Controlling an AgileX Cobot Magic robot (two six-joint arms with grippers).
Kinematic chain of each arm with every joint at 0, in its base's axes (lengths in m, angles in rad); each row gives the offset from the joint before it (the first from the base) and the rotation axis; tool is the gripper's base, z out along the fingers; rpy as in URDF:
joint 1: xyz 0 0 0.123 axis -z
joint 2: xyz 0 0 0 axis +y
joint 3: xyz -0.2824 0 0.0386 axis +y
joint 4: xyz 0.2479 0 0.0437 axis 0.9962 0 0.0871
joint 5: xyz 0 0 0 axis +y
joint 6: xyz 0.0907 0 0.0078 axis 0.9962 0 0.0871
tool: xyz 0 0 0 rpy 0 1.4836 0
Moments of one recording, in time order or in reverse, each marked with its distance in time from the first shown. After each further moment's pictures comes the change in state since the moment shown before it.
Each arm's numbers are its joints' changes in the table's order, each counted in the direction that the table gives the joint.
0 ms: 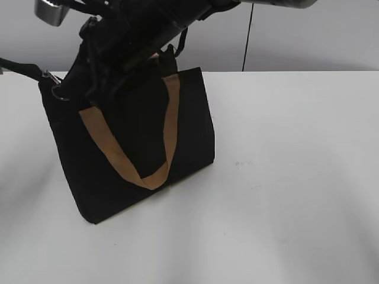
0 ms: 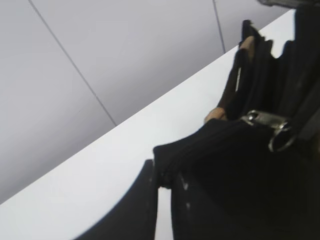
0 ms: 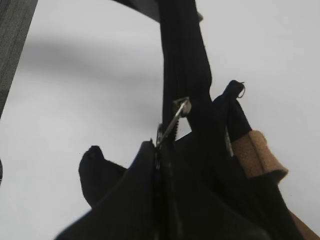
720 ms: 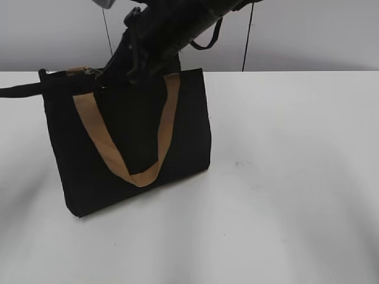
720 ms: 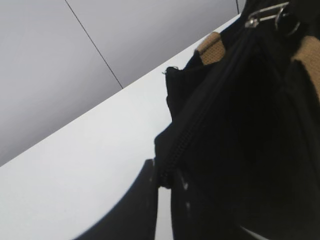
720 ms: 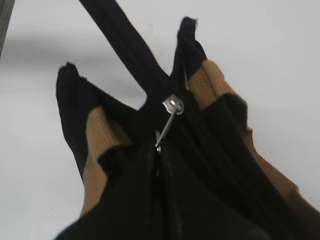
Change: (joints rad) left arm 0.002 -0.072 0.119 0.013 -0.090 0.000; right arm 0.121 0.001 0.000 0.016 0.058 0.025
